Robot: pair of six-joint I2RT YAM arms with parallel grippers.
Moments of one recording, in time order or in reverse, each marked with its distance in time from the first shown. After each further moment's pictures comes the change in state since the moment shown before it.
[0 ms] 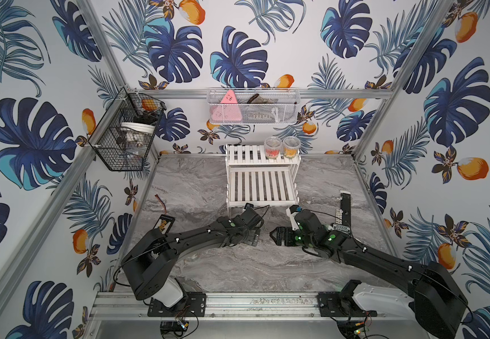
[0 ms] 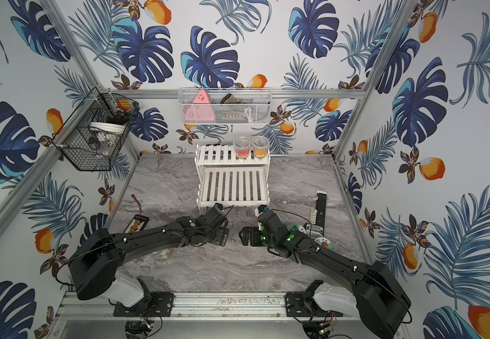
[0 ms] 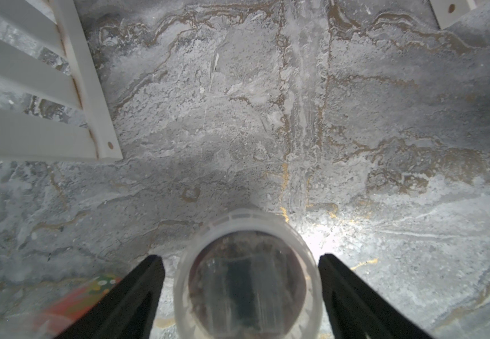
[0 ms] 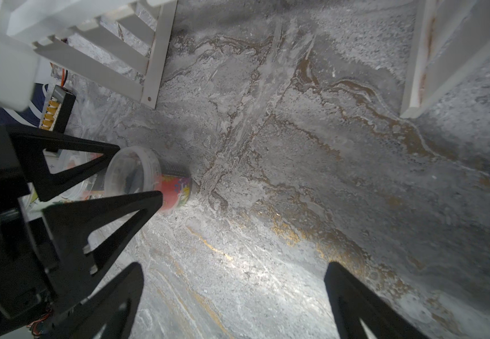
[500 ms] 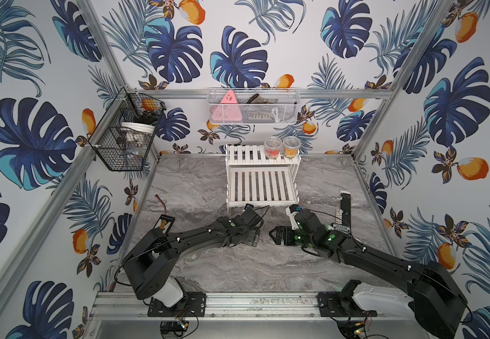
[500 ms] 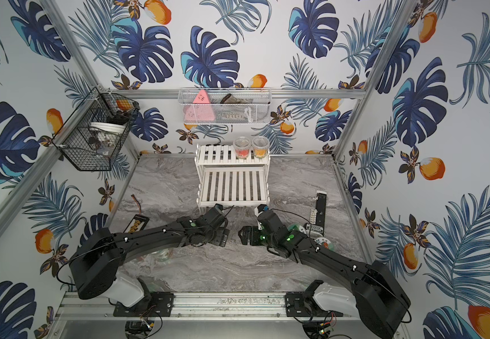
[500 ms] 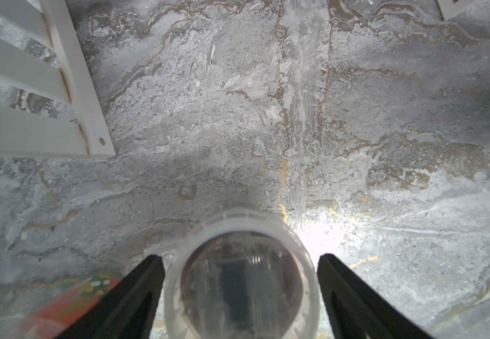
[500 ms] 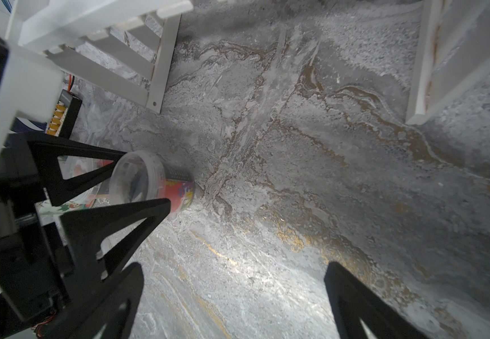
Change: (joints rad) left arm 0.003 0.005 0.000 0.000 0.019 0.001; right arm 0.000 0.005 -0.001 0.019 -0.004 0.004
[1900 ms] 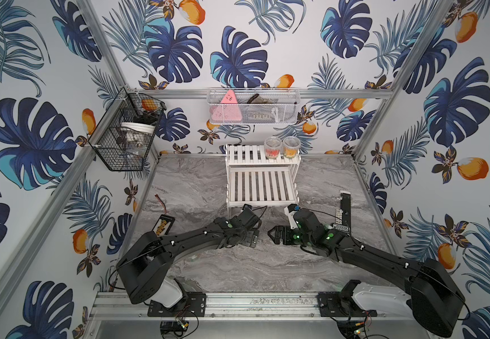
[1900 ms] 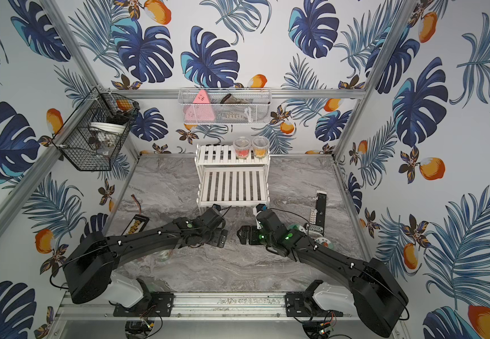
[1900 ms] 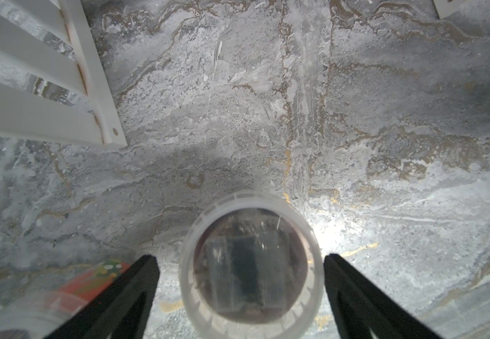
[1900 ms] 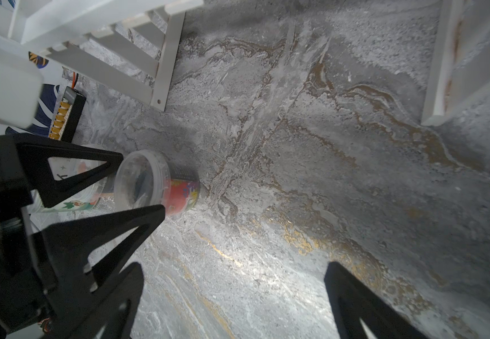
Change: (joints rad) left arm 0.001 -0.047 -0.026 -0.019 -0.001 0.000; right arm 0.000 0.023 0.015 0.007 -0.021 0.000
